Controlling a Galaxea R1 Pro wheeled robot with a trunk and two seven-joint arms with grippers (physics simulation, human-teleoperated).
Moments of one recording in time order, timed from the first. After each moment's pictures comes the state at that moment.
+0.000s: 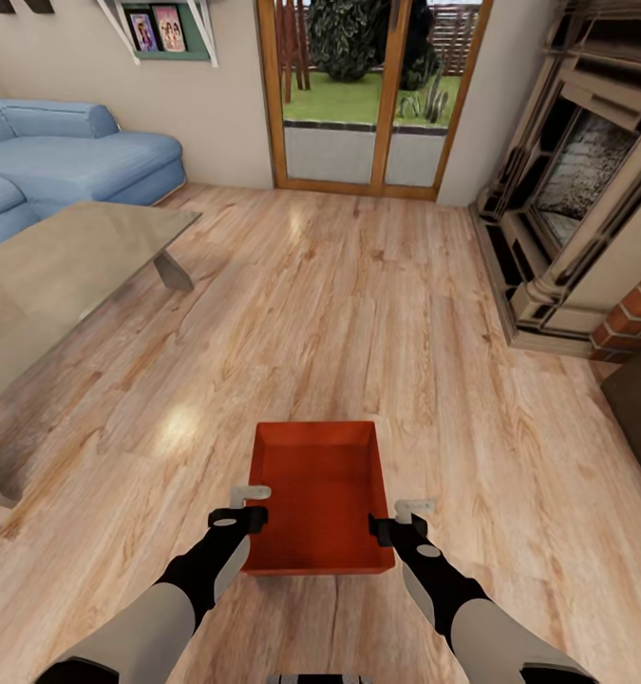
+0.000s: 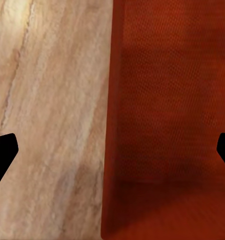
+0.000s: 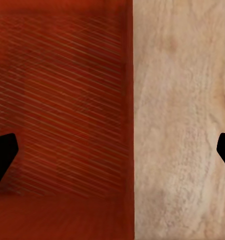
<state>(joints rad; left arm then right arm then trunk) -0.70 -0.12 -0.18 -0.43 0.17 0.19 0.30 -0.69 0.13 -0.11 -0.28 0.14 -0.10 -0.05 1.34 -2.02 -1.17</state>
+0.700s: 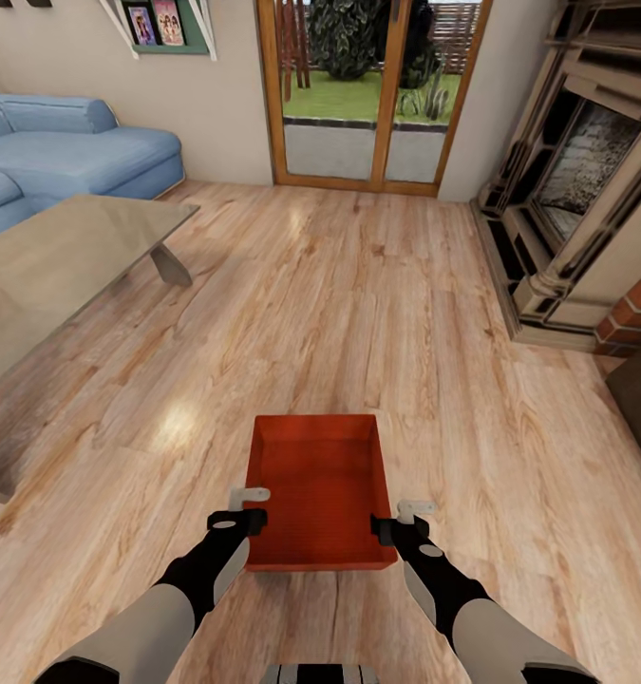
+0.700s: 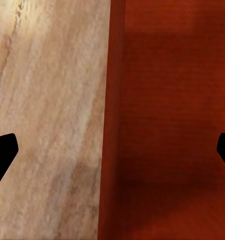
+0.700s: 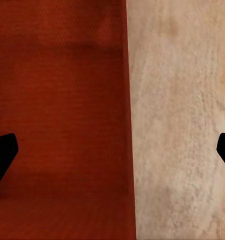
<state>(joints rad) -0.70 -0.12 -0.18 -0.42 0.17 0.18 0.30 -0.69 0.12 -0.10 -0.28 0.10 -0.09 -0.05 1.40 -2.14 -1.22</state>
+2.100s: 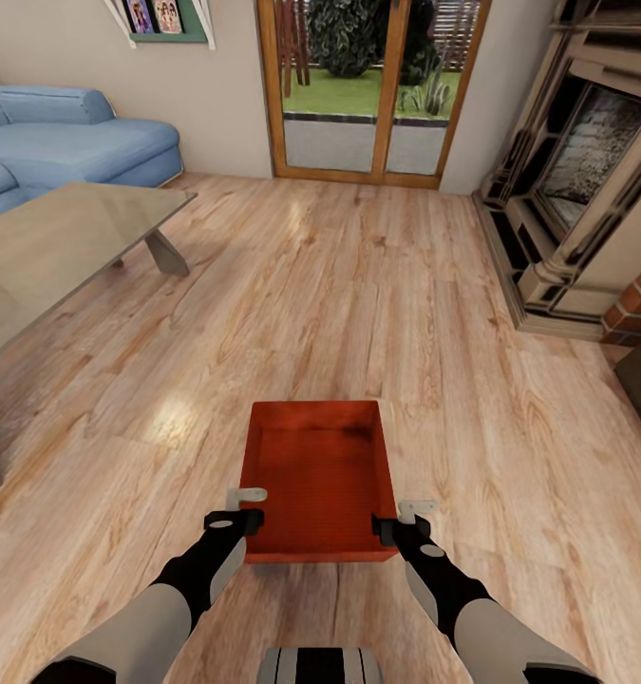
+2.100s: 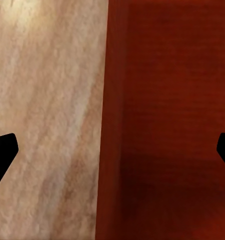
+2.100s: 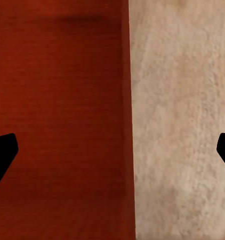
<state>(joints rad) -0.70 -0.11 -0.17 -0.42 0.17 0.18 0.30 -0.69 0.11 -0.09 -0.28 0.11 -0.09 -0.04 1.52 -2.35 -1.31</state>
